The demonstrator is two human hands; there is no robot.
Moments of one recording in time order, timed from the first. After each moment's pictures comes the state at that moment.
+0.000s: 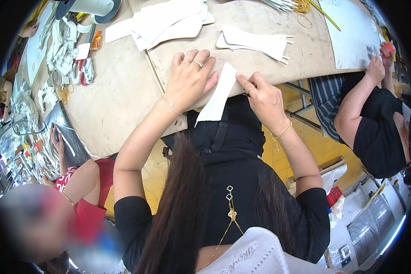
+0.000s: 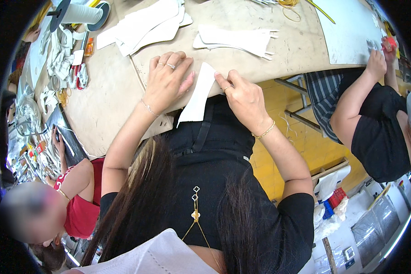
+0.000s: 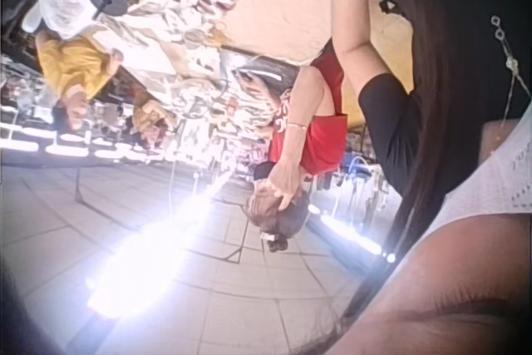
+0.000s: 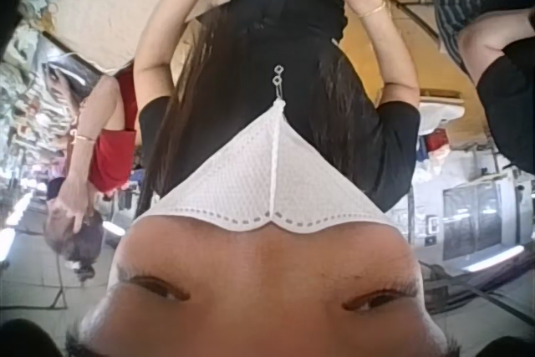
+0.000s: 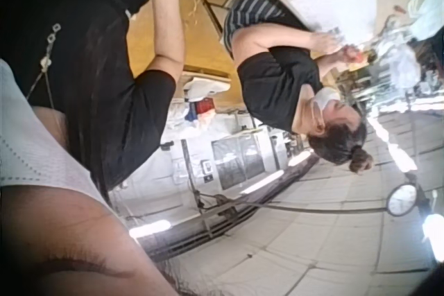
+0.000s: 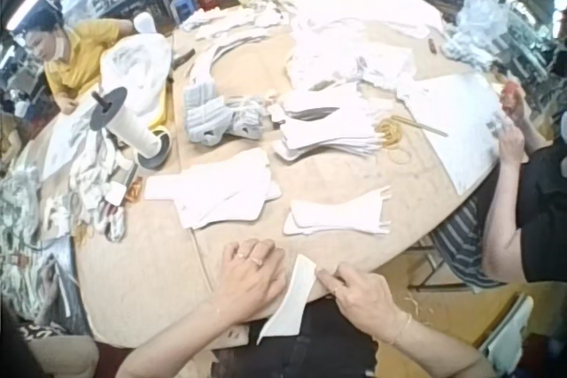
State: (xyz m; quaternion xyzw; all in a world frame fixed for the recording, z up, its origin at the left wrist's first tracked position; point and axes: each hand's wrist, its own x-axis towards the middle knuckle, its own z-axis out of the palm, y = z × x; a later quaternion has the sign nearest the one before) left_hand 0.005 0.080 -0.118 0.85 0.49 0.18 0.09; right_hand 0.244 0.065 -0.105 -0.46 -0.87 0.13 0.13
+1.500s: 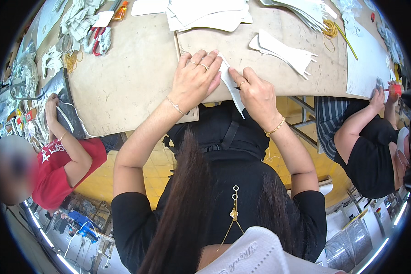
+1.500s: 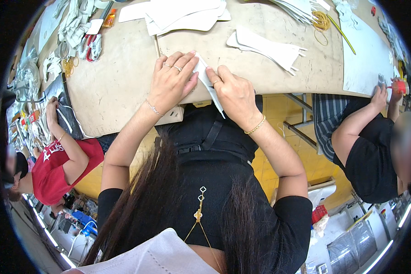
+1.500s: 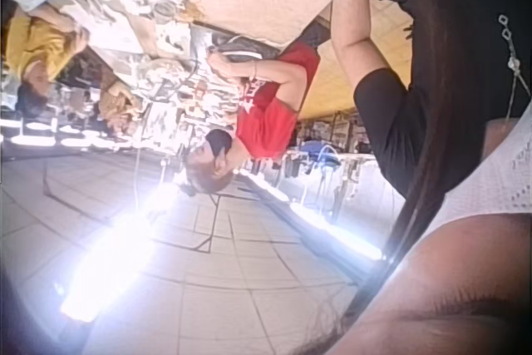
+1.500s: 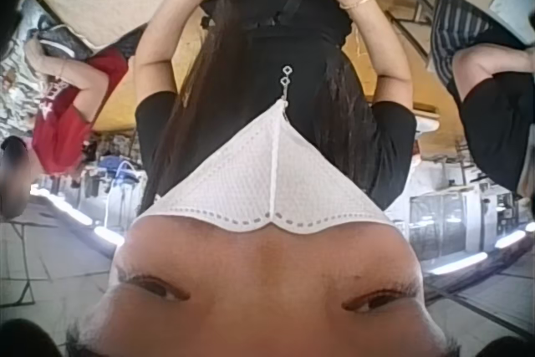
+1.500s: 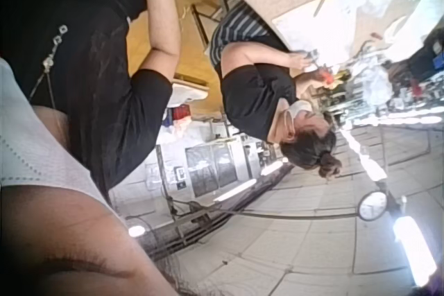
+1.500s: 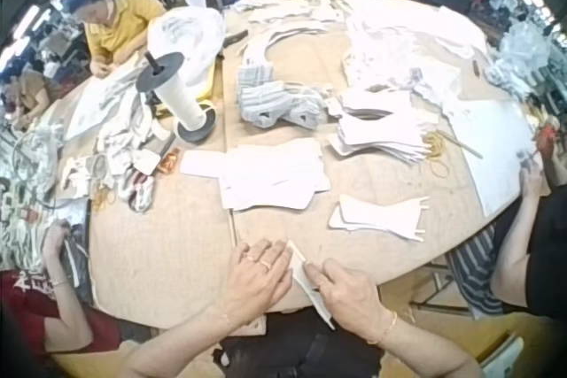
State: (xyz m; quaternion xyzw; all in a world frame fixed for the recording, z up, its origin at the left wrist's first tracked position) left_hand -0.028 0.044 -0.125 0.80 0.57 0.17 0.01; right_hand 0.176 0.076 -0.108 -0.39 -0.90 0.14 0.17
